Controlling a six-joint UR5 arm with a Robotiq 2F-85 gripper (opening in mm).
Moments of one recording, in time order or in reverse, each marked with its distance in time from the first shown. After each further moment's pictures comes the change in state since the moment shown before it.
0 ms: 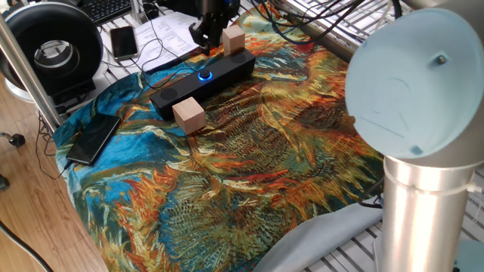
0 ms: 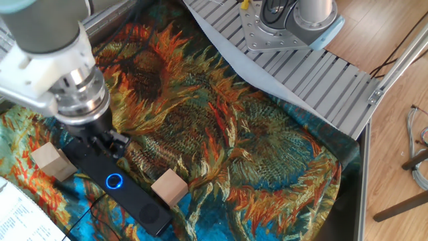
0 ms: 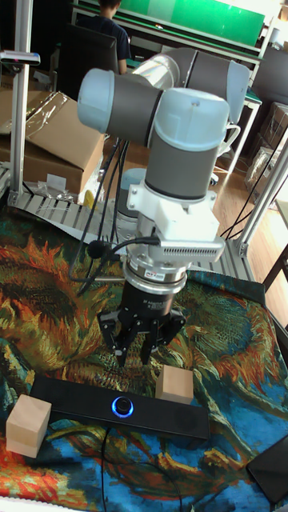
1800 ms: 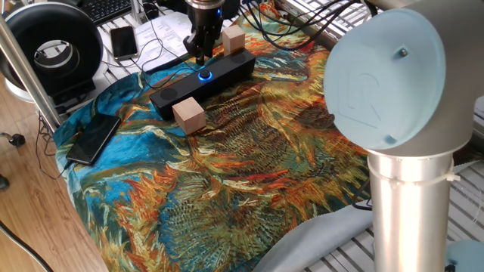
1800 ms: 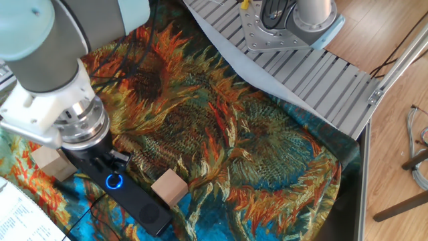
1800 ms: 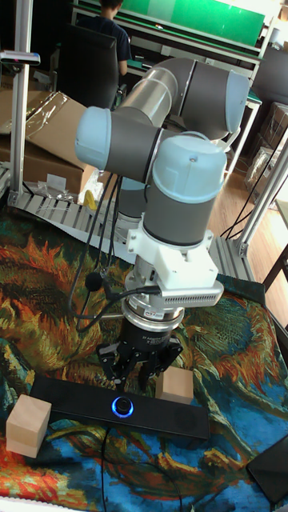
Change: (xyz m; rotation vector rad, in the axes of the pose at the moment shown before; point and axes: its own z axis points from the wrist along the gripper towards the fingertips) arm -0.007 0.002 0.044 -0.010 0.050 -0.056
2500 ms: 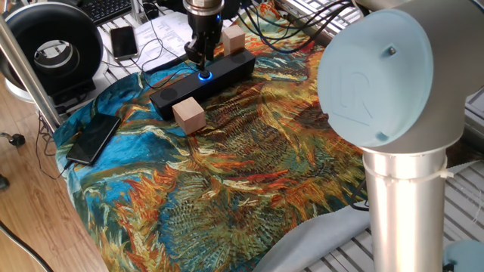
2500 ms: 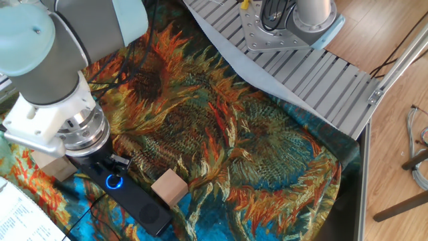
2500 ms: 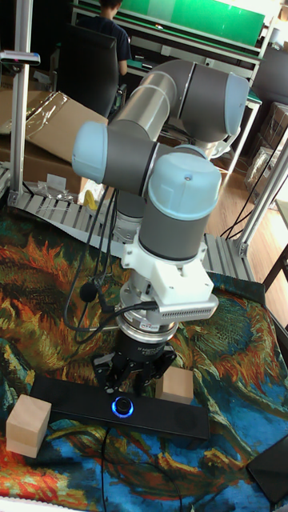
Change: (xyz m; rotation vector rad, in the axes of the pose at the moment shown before) arm 0.000 -0.009 0.014 0.016 0.001 -0.045
